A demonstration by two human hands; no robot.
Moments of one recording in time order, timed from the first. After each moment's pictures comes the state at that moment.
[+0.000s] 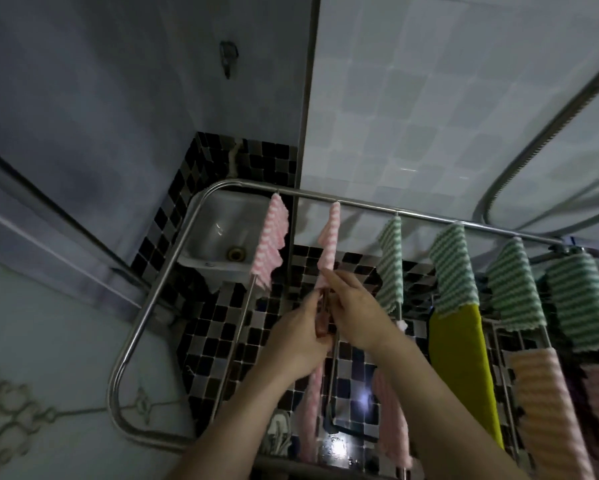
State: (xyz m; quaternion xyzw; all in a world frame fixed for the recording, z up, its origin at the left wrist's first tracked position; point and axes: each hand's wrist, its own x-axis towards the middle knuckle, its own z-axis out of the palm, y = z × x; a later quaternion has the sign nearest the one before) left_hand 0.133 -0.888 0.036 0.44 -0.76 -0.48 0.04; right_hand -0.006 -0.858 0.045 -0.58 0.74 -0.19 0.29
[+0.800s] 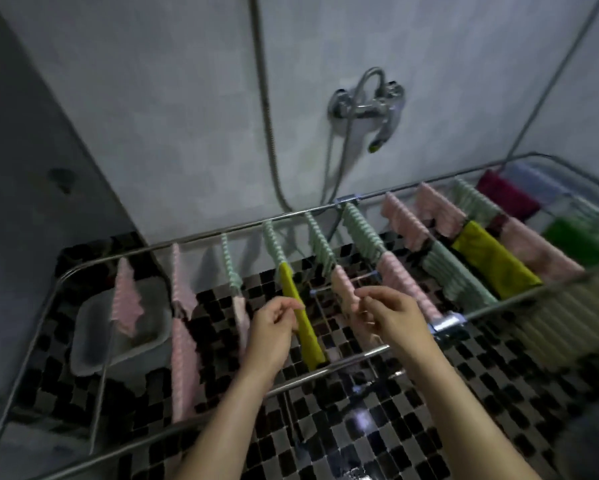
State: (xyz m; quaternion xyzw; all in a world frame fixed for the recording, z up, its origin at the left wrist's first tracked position) left_hand 0.038 -0.688 0.121 0.34 -0.71 -0.60 0.16; right_hand -0.075 -0.532 0.141 -0.09 0.70 -0.65 0.26
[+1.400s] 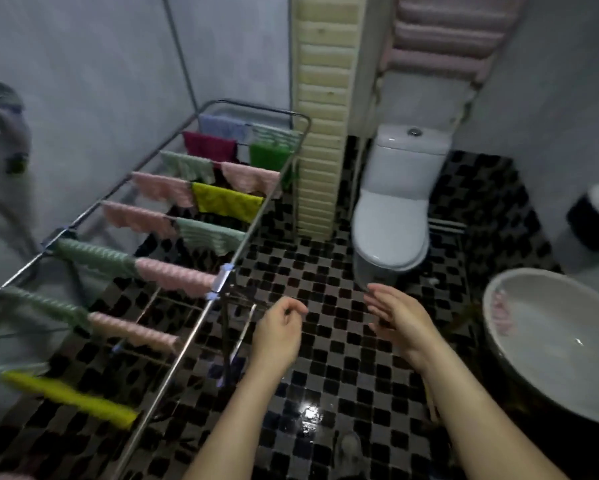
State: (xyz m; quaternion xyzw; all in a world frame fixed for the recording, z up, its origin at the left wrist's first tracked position) left_hand -0.023 -0.453 0.096 -0.02 -0.84 -0.52 -0.16; right_hand 0.019 -0.256 0.093 0.37 0.60 -0.71 0.01
